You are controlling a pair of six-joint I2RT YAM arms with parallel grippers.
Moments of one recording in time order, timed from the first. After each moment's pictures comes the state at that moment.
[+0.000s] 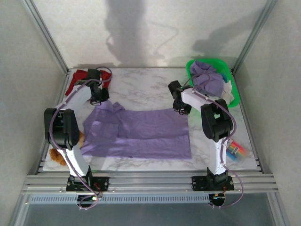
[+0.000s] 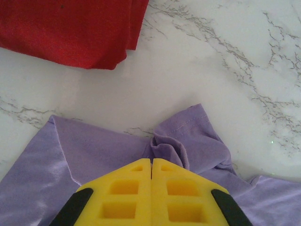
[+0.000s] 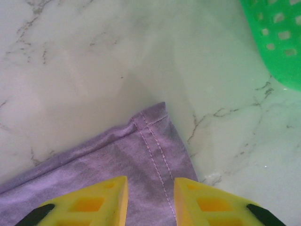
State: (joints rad) left arm -0.04 1.84 1.45 -0.73 0.05 -0.36; right arm 0.43 2.07 1.52 -0.87 0.30 0.74
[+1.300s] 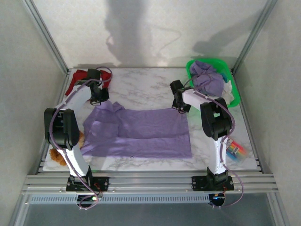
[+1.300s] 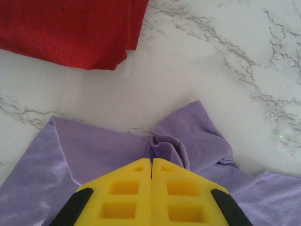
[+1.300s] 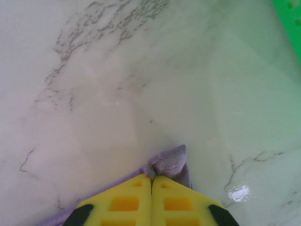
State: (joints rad) left arm -0.04 1.83 1.45 -0.73 0.05 -0.34; right arm 0.40 2.10 1.50 -0.72 0.27 0.74
